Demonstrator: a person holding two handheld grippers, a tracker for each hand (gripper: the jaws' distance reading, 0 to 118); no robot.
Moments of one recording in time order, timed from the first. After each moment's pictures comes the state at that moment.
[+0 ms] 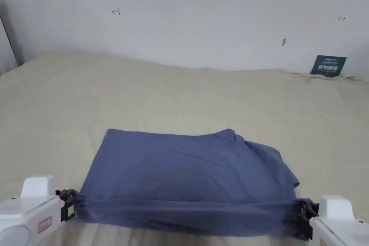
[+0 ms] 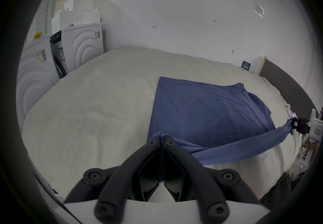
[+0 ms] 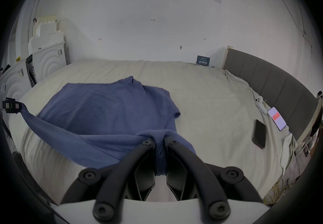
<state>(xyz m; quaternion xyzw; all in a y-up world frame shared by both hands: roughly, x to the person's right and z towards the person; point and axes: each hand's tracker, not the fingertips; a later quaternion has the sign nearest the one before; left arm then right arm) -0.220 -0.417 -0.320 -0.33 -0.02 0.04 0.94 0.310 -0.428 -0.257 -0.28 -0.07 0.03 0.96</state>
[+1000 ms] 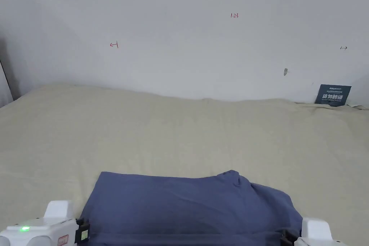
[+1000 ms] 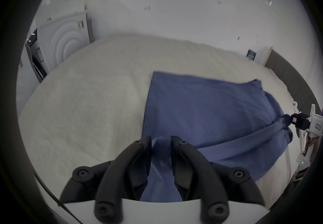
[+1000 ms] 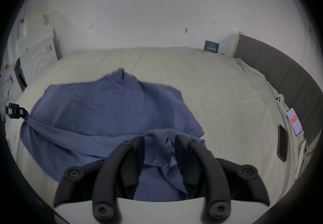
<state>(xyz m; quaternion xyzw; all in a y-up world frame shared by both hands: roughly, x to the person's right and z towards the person) -0.190 -0.424 -0.416 -0.36 -0.05 0.03 0.93 0.318 -0.464 -0.364 -0.31 -0.07 0.00 0.95</state>
